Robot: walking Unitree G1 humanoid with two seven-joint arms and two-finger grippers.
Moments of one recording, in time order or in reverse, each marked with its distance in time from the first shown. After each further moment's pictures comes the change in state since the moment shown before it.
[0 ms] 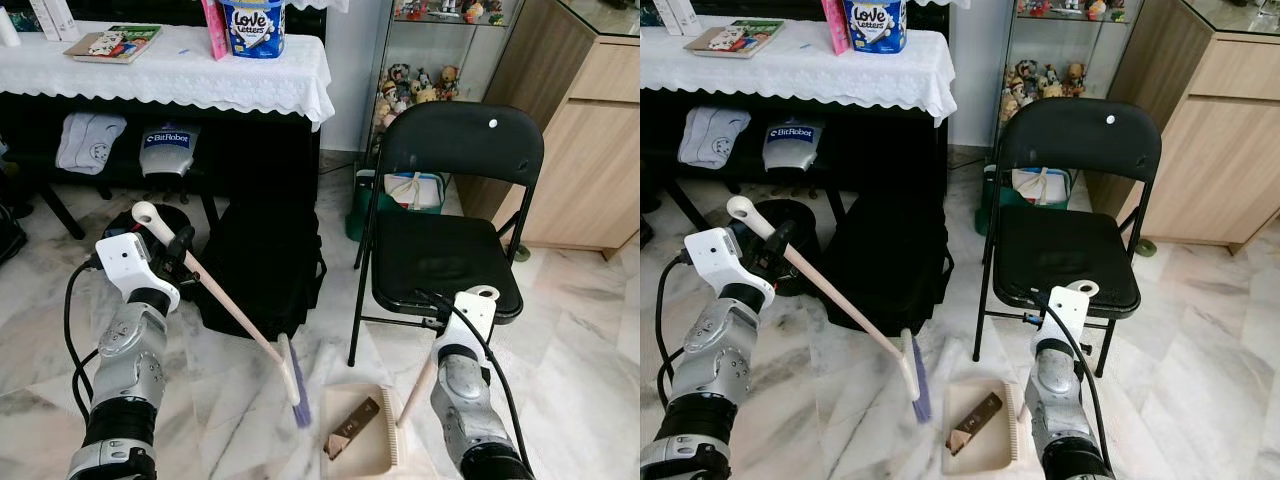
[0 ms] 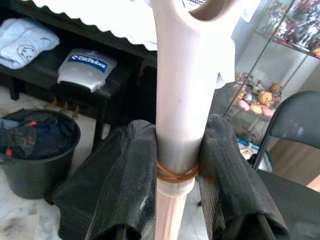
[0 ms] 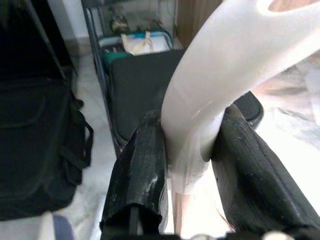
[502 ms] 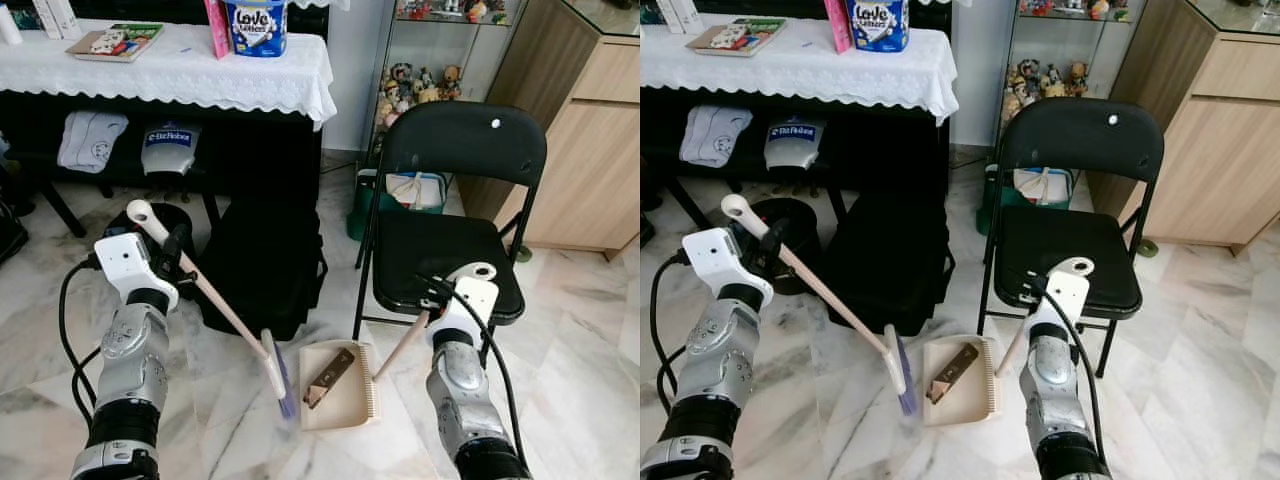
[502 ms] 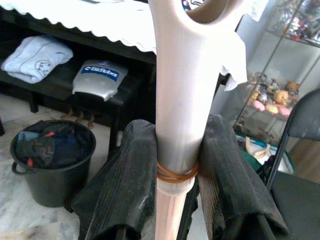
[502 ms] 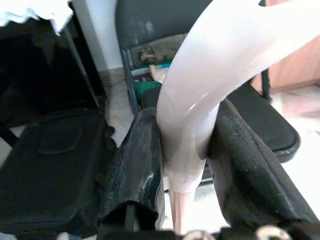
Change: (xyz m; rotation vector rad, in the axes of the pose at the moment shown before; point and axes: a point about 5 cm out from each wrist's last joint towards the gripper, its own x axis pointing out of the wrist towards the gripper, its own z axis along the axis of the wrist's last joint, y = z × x) left arm -0.001 -0.004 -0.001 0.070 -0.023 0.020; right arm -0.002 0.015 0.022 0.088 -0.119 0.107
